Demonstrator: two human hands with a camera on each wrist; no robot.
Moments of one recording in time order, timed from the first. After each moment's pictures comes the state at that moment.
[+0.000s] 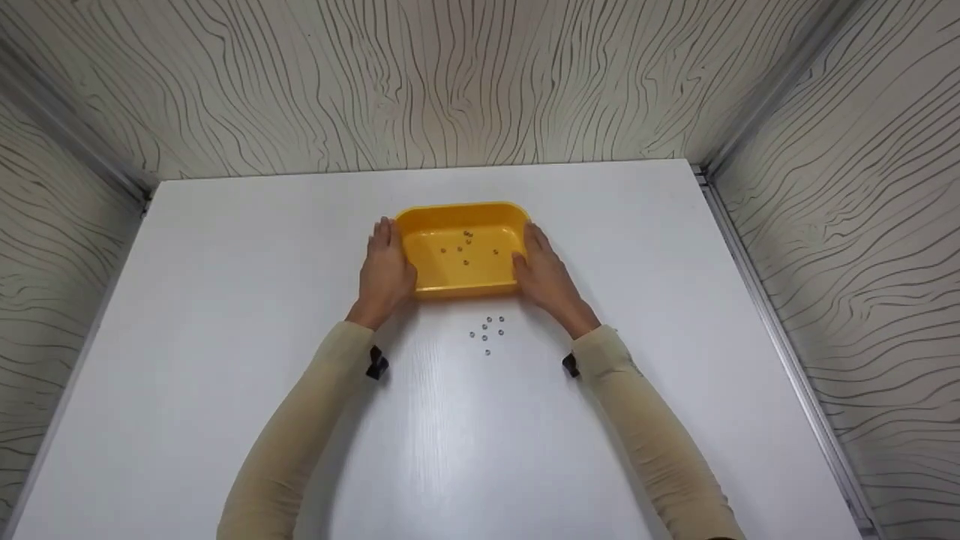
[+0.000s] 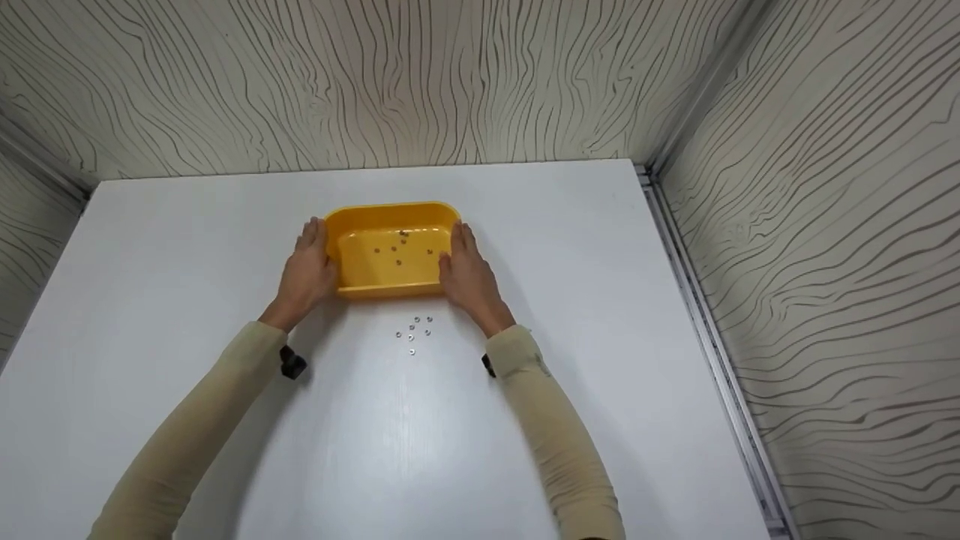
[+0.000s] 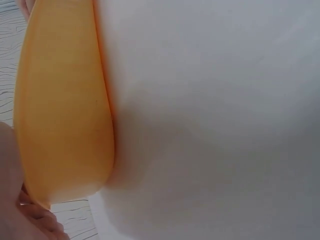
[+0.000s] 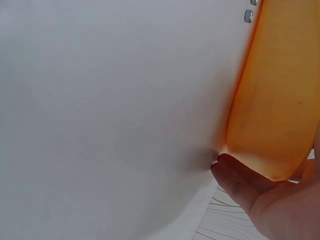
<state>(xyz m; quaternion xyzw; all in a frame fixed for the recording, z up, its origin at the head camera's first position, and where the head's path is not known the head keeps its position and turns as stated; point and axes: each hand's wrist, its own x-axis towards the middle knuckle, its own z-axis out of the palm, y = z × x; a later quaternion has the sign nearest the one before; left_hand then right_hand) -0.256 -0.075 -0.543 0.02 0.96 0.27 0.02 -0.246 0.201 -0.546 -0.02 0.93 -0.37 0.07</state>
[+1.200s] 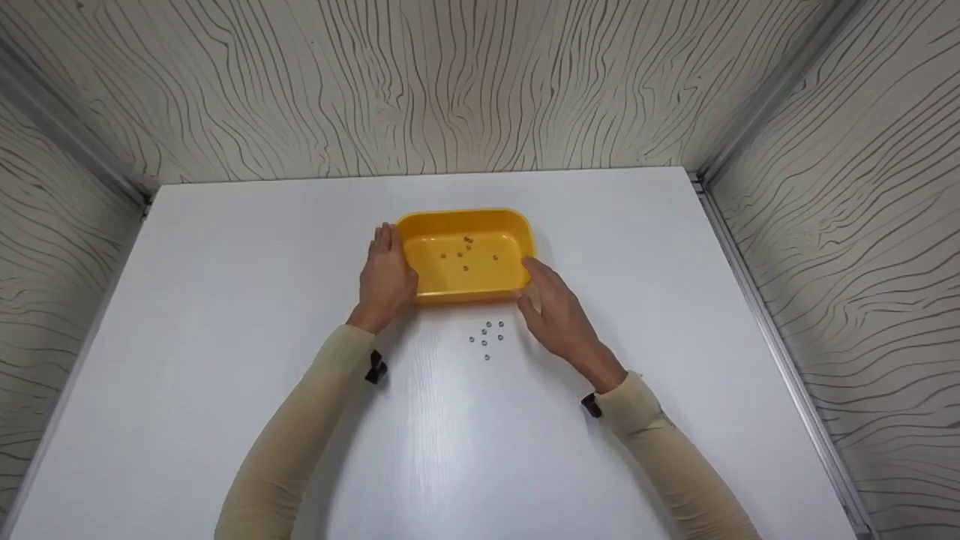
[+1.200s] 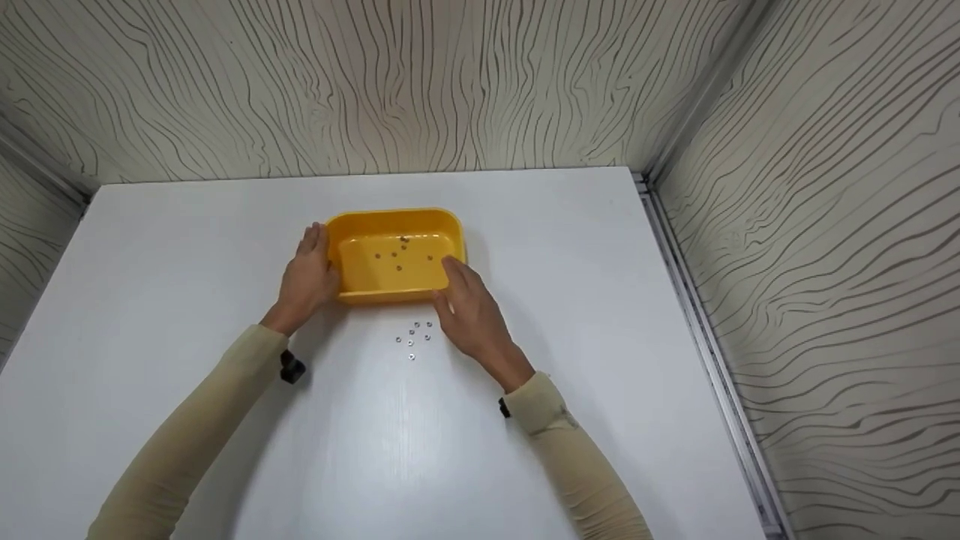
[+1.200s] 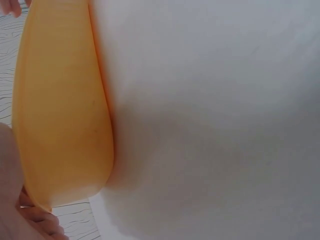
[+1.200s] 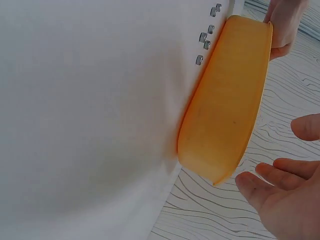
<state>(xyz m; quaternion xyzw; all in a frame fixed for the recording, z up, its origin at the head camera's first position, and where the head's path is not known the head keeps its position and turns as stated) -0.257 -0.073 -0.540 0.00 0.97 0.26 0.03 -0.171 0.208 -0.521 -0.11 0.93 -0.35 -0.02</state>
